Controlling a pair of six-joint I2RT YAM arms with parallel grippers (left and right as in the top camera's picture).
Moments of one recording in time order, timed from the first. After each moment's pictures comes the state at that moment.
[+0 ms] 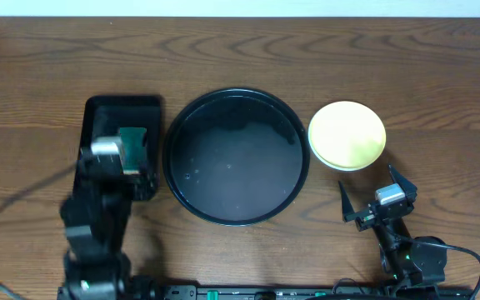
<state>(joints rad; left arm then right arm) 0.10 0.45 0.44 -0.25 0.13 -0.02 0.10 0.01 0.01 -0.05 -0.23 -0.18</state>
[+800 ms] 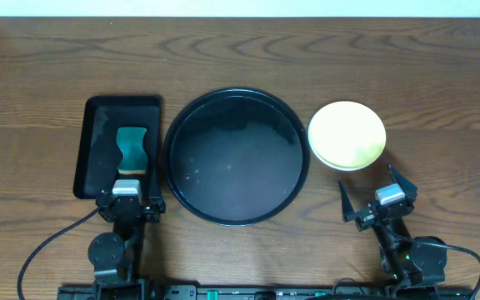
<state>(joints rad) 0.10 0.01 0.03 -0.12 0.09 0.05 0.10 0.01 0.01 -0.05 -0.23 -0.18</state>
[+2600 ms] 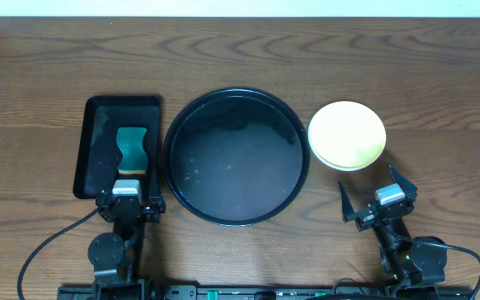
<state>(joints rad) 0.10 0.01 0.03 -0.12 0.09 0.05 0.10 0.01 0.01 -0.05 -0.23 -0.18</state>
